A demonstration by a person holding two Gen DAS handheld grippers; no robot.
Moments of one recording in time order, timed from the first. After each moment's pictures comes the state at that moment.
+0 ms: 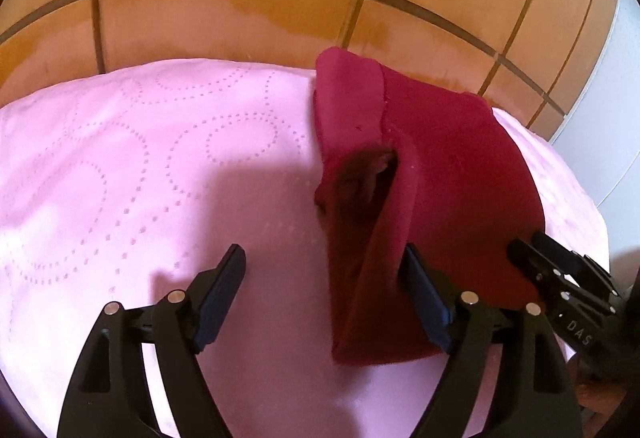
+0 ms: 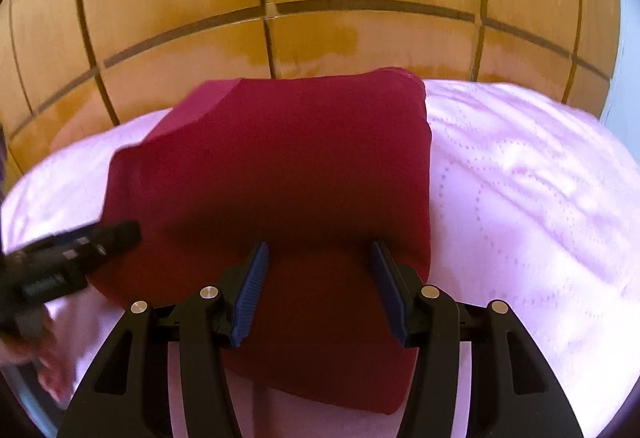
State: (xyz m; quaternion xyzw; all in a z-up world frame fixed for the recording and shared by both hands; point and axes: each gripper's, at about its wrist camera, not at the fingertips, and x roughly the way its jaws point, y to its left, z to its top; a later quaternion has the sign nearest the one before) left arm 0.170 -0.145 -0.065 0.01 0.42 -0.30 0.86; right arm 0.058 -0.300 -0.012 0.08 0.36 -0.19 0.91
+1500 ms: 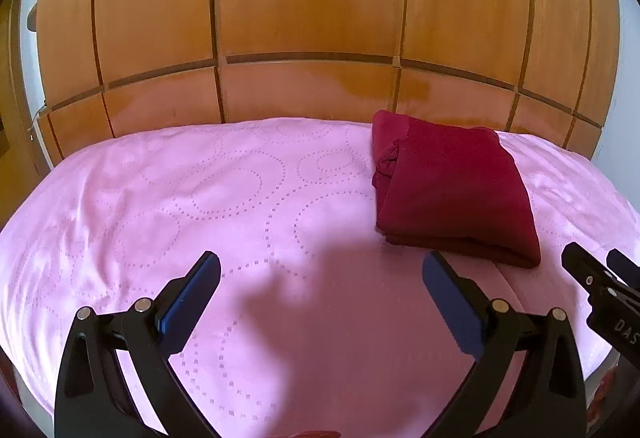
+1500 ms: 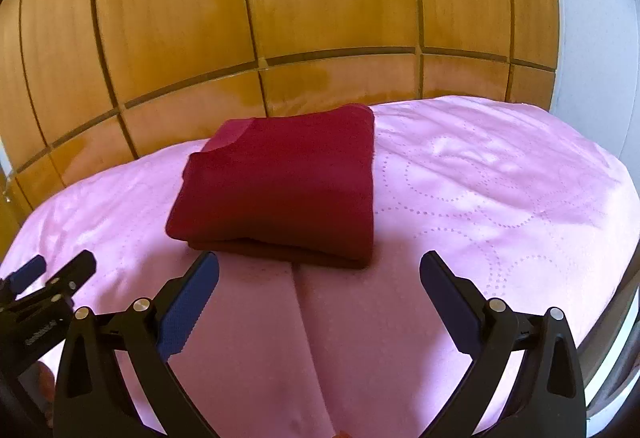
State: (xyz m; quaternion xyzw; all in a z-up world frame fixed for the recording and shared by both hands) left arm 0.030 -0.063 0.005 0.05 0.32 -0.17 0.93; right arm -0.061 -0.235 0.050 0.11 0.30 -0.24 0.92
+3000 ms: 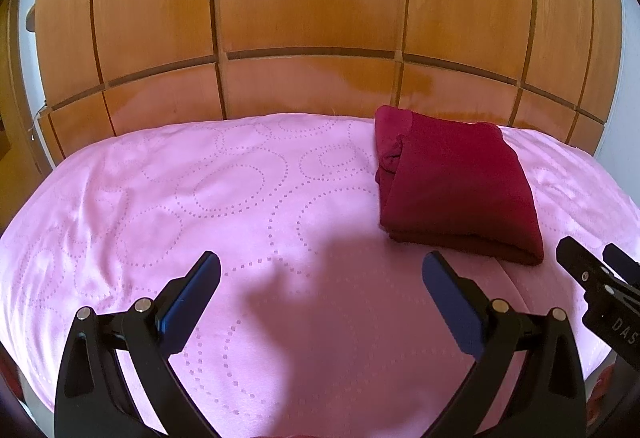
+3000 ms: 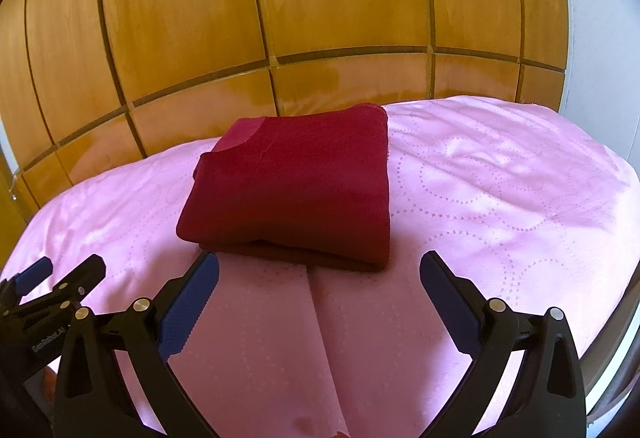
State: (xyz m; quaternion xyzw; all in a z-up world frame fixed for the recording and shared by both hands) left arm 0.030 -0.067 0.005 0.05 0.33 -0.16 0.93; right arm -0.056 -0.227 0.049 0.12 0.30 -0.23 0.92
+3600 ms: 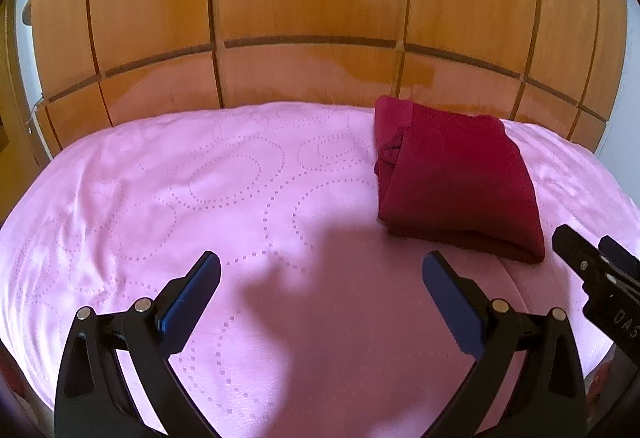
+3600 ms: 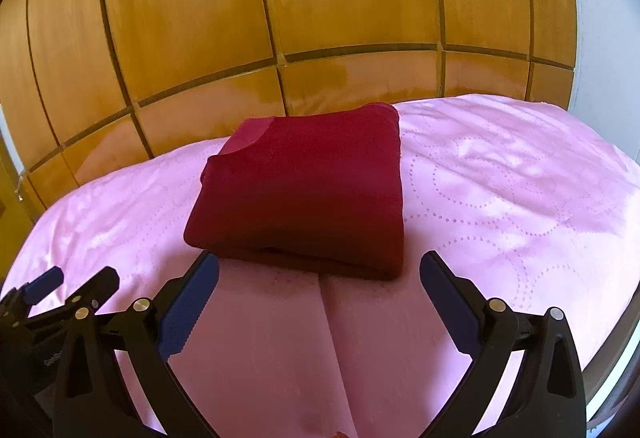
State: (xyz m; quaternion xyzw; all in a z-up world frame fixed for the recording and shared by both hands) left arm 0.040 -0.072 0.000 0.05 0.35 -0.16 0.92; right arm -0.050 -0.225 0.051 0.13 0.30 -0.22 0.92
